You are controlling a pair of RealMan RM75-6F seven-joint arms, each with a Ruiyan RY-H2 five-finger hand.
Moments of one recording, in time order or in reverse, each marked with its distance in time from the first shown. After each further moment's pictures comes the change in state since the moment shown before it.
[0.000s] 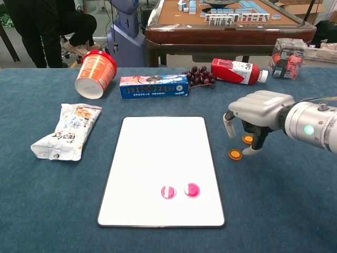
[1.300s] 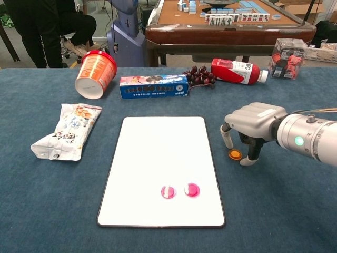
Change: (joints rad) left arm 0.001 0.005 0.003 -0.004 0.001 0.000 -0.008; right arm -0.003 -0.058 0.012 0.072 0.033 -0.059 -0.027
